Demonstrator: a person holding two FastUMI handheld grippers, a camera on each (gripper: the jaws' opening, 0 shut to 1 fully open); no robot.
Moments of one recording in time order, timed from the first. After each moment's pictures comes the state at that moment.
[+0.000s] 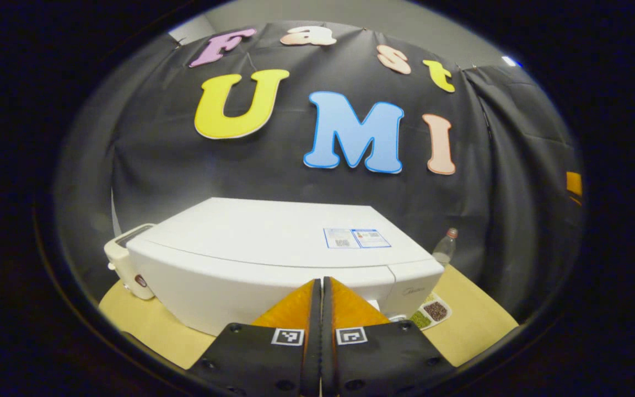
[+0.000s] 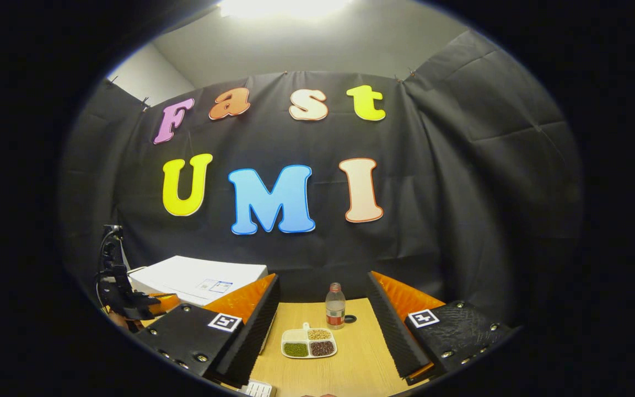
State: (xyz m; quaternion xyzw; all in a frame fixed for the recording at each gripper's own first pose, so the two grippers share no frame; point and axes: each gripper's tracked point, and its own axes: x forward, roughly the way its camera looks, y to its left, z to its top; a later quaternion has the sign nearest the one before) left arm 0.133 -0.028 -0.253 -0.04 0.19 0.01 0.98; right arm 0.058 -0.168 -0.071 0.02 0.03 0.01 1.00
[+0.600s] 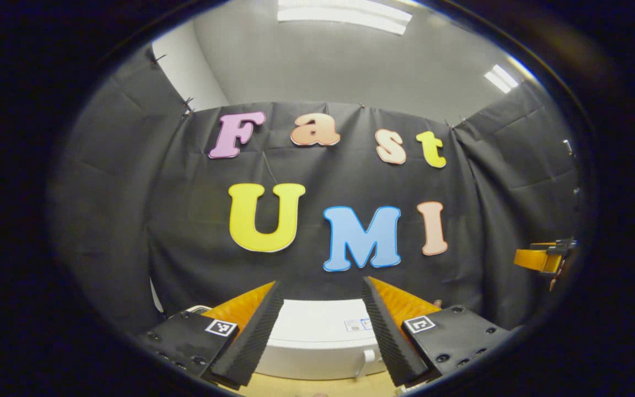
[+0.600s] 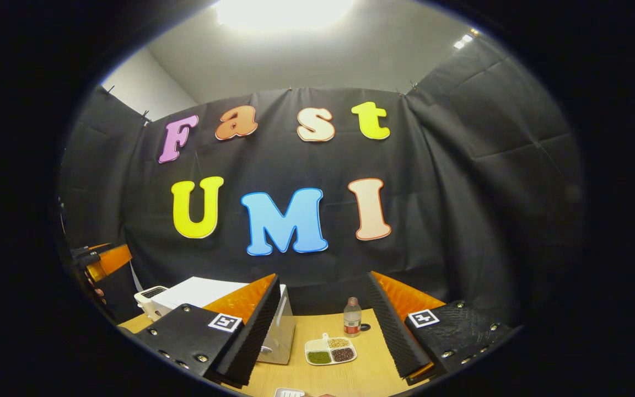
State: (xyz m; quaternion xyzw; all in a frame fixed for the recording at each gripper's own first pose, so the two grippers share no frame) left arm 0.034 0.031 0.000 -0.01 0.01 0.04 1.00; right arm 0.025 -0.111 -0.005 0.03 0.01 0.01 1.00
